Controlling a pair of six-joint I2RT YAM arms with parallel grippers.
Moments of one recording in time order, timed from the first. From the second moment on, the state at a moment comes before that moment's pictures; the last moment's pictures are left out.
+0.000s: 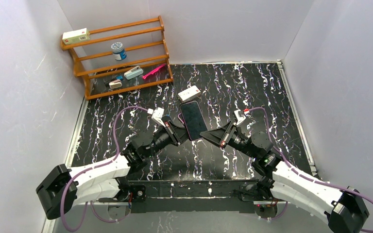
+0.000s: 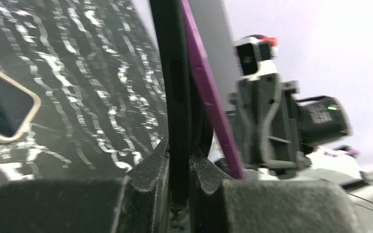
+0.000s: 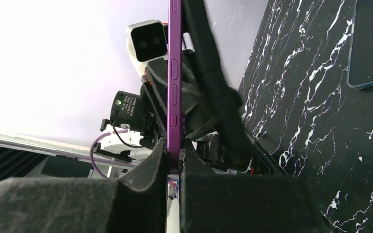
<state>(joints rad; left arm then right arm) -0.90 1.00 0.37 0.69 0.02 -0.97 0.82 0.71 0.31 0.51 -0.26 1.36</state>
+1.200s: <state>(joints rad) -0.17 1.06 0.59 -0.31 -0.19 -0.73 0.50 0.78 0.44 0.04 -0.02 0.85</state>
